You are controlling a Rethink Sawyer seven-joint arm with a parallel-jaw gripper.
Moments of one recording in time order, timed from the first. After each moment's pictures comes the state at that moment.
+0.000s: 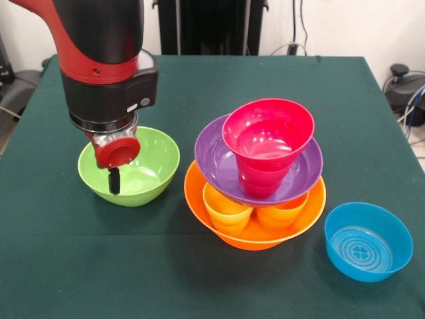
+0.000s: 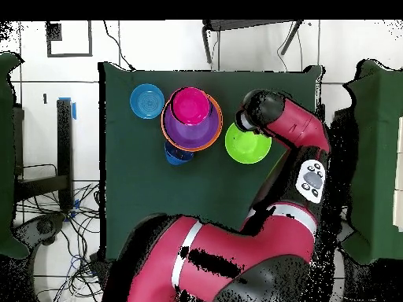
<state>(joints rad) -0.24 -0.21 -0.35 1.08 0.36 0.71 2.24</state>
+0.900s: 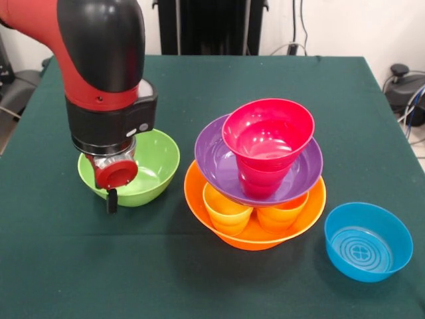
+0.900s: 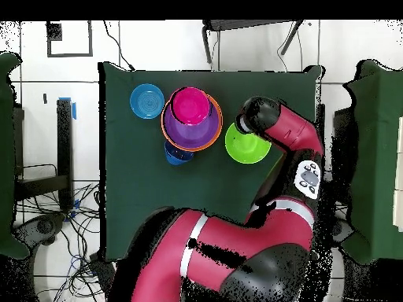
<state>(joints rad) -0.26 -0.15 -0.33 1.08 0.36 0.60 2.24</state>
